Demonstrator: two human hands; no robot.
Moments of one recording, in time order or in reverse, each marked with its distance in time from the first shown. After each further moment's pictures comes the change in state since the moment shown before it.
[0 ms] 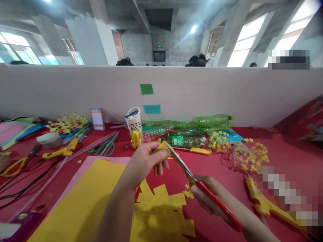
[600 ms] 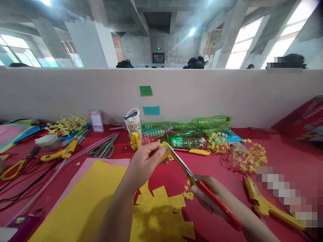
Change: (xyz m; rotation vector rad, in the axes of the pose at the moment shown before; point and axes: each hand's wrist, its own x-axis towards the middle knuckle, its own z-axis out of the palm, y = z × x) left_hand -0.002 0.001 0.004 0.207 0.105 0.159; right_hand -0.001 -0.004 -0.006 -0.003 0.008 0.004
